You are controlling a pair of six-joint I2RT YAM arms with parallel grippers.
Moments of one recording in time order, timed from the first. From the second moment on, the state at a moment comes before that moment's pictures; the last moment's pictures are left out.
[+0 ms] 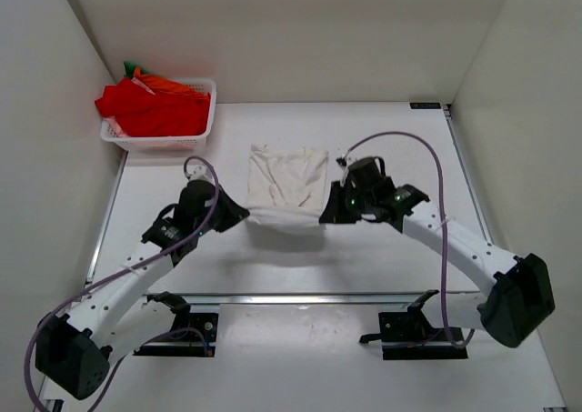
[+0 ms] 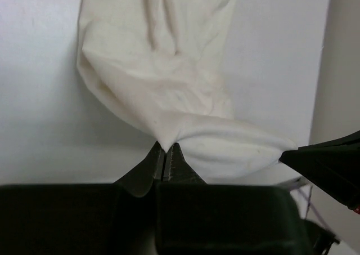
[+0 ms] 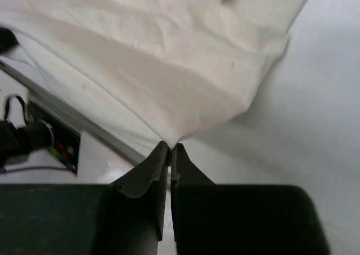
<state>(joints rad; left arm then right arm) -0.54 0.90 0.66 -0.39 -0.02 -0.89 0.66 1.22 0.91 -0.53 -0.23 0.58</state>
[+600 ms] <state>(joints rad) -0.32 1.56 1.12 -0.06 0.01 -0.74 0.33 1.86 1.58 -0.50 -0.39 0.35</state>
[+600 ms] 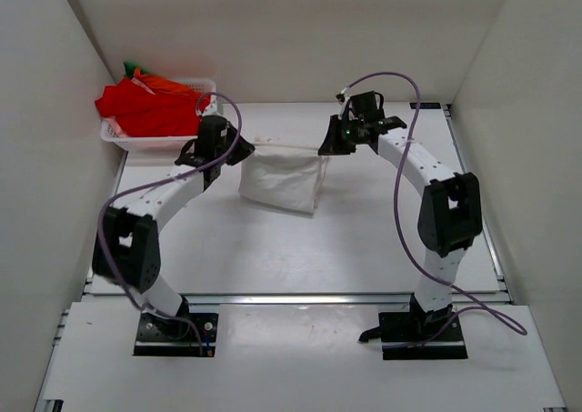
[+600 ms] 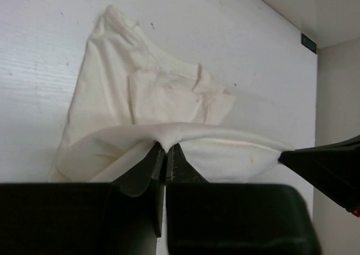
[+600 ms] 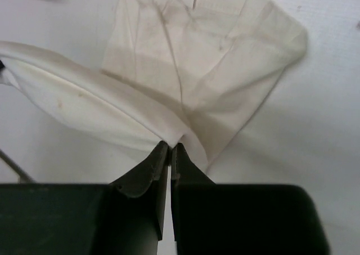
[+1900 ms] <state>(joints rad) -0.18 1.25 0.80 0.01 0.11 -0.66 0.36 2.61 2.40 -0.85 -0.30 0.25</state>
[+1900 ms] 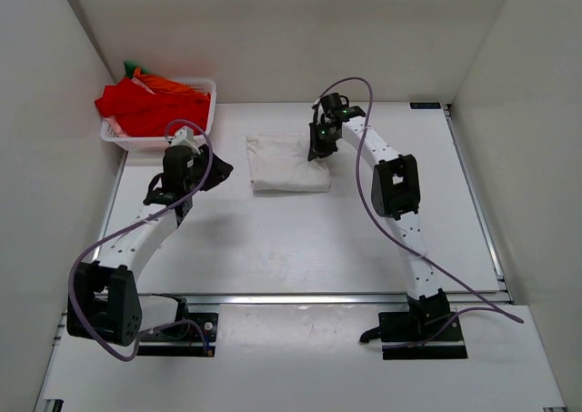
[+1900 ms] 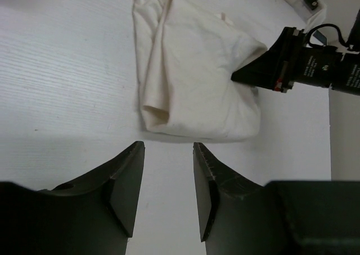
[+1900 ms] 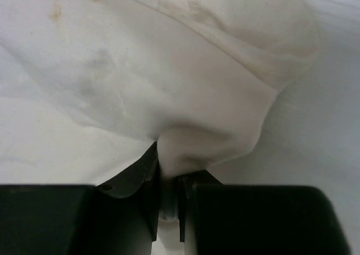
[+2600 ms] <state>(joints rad) -0.30 1.20 0.68 -0.09 0.26 -0.69 -0.10 2.46 2.02 -0.40 0.51 -0.42</state>
